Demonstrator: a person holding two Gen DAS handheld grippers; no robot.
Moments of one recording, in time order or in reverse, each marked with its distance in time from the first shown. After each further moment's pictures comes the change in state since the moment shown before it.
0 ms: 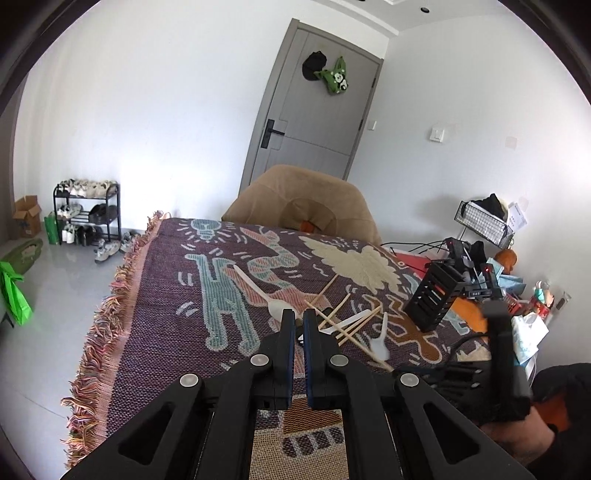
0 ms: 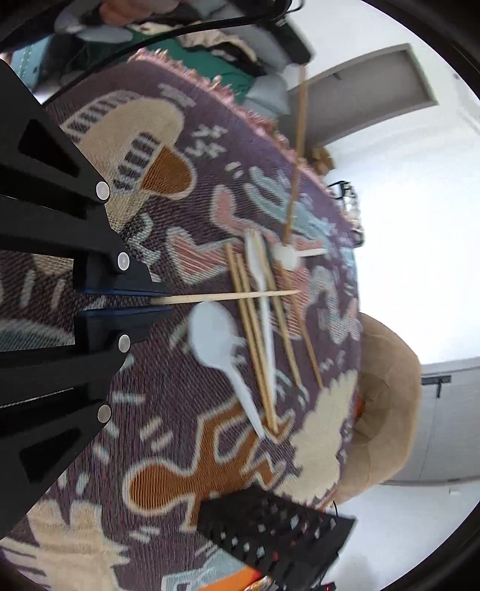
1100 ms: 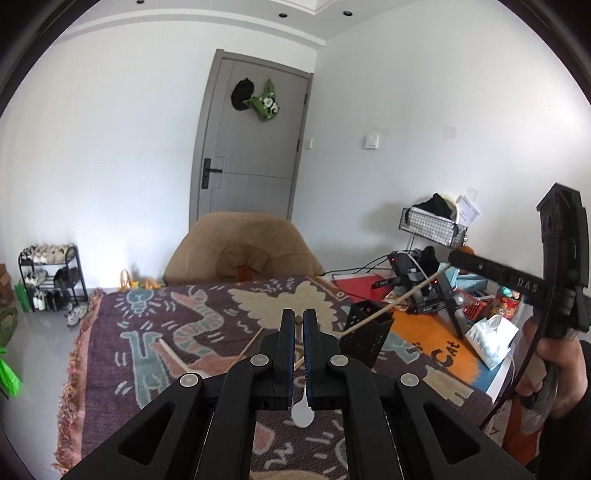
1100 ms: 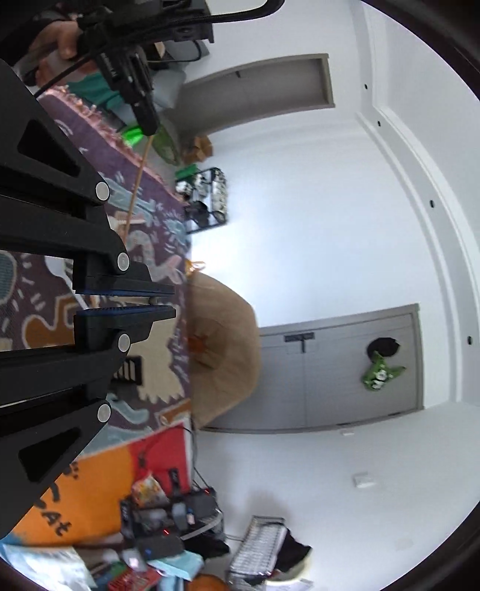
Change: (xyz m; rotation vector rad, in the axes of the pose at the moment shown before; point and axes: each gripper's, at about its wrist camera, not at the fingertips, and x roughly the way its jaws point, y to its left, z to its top) left arm -0.002 -0.124 0.060 0.196 -0.094 -0.127; right arm -0.224 -0.064 0.077 0.024 -0.519 -0.109
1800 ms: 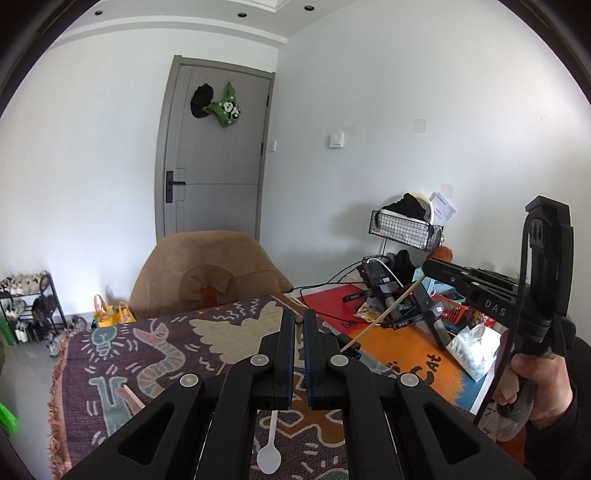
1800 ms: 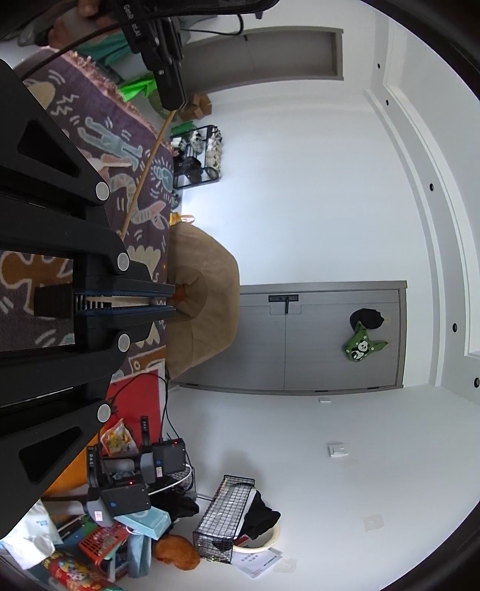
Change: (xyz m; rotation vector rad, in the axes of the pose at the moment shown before) left arm 0.046 -0.048 0.053 0.081 0.013 -0.092; right arm 0.013 -0.034 0.018 -0.065 -0.032 -0.161
